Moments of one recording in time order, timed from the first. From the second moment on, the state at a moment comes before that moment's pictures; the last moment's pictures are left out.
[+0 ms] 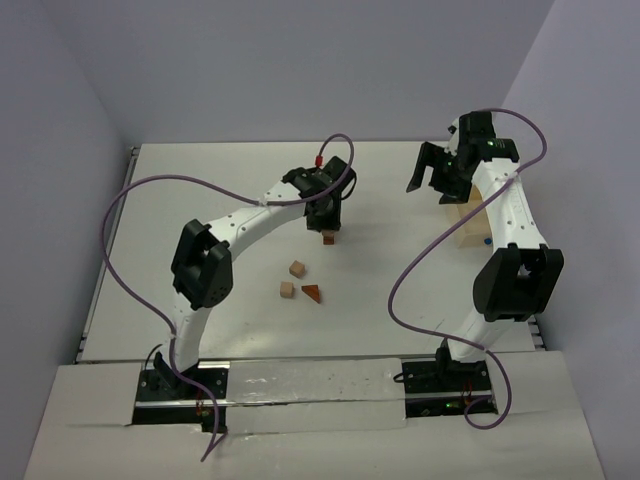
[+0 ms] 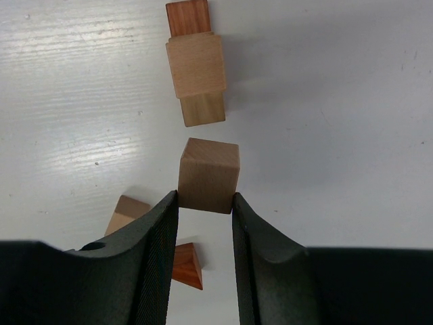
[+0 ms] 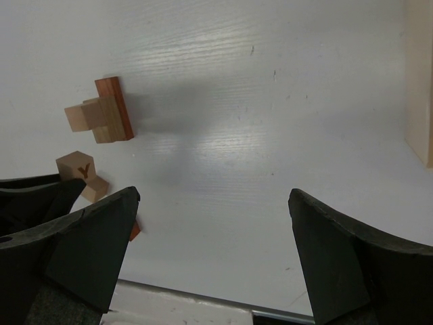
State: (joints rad) left arm -0.82 2.12 1.95 -0.95 -0.22 -0.64; right arm -0.06 1.67 1.66 -1.03 -0.23 0.26
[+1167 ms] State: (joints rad) left arm -0.86 2.21 2.05 -1.03 -0.33 -0.76; right arm -0.06 1.67 1.65 -1.03 -0.26 0.26
